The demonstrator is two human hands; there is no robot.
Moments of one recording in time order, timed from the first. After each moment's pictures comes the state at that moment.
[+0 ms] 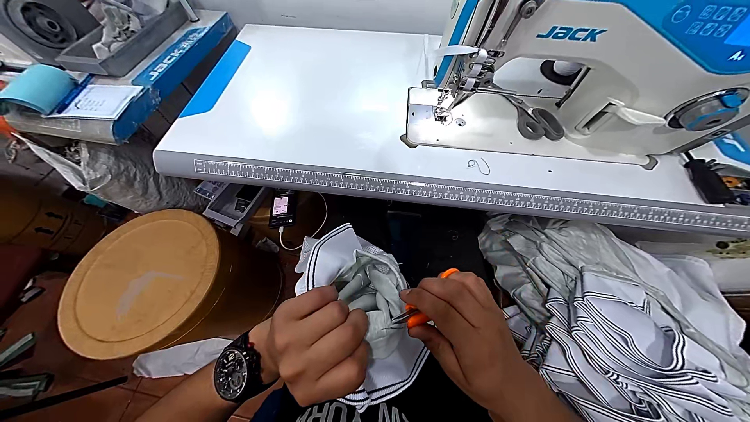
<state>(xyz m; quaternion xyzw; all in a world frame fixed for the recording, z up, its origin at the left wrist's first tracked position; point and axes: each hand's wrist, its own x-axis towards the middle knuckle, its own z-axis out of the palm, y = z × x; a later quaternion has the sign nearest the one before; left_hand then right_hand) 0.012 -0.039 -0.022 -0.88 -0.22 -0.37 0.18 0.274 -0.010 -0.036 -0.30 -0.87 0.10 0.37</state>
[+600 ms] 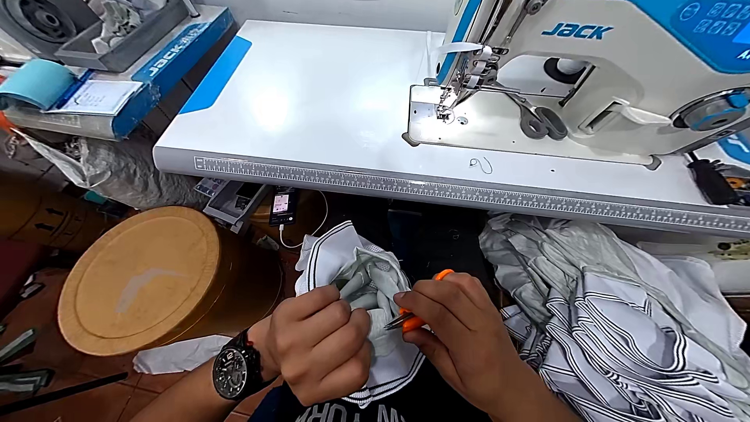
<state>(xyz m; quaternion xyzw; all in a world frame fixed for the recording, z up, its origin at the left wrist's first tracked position) 0.010 -0.039 -0.021 -0.89 -0.21 -0.36 0.19 0.269 -0.012 -0.033 -0.29 -0.88 0.10 0.36</state>
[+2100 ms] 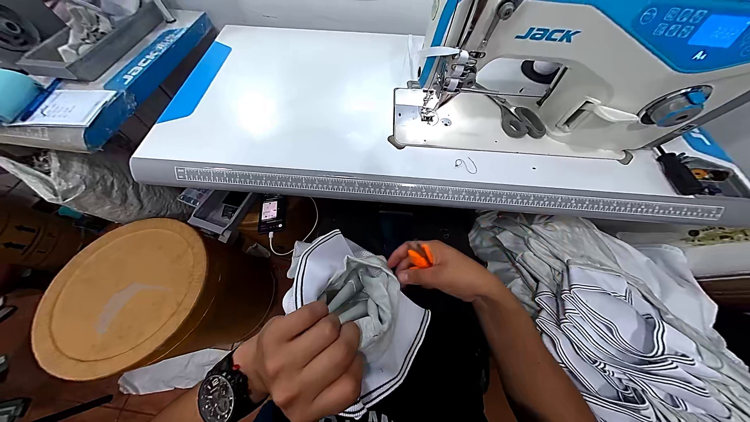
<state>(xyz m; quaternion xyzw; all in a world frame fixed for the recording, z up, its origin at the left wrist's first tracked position) 0.008 -0.044 -0.024 -0.89 -0.23 -0.32 0.21 0.279 0.082 -0.061 -0.35 -0.65 0.66 0.16</state>
